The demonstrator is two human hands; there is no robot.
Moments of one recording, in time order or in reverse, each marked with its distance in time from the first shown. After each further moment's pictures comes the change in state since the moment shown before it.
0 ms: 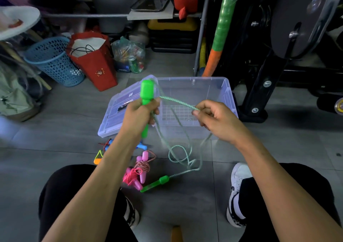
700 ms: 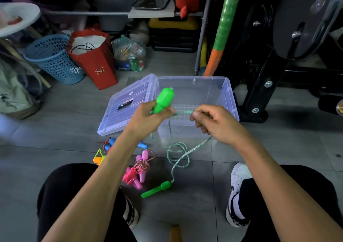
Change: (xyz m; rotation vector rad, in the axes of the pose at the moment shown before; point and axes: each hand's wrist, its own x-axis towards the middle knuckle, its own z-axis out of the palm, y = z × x) left_hand -0.009 0.006 0.003 0.329 -0.188 0.069; right_hand 0.000 0.003 0.002 -0.043 -0.047 -0.017
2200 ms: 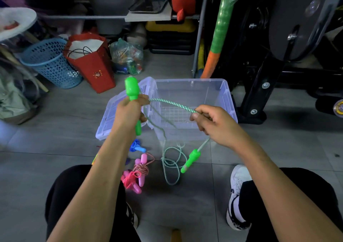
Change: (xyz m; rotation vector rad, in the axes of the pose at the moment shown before) left_hand 0.024 -0.001 -0.014 -0.450 0.350 -0.165; right_hand 0.001 0.001 -0.002 -0.028 0.048 -0.011
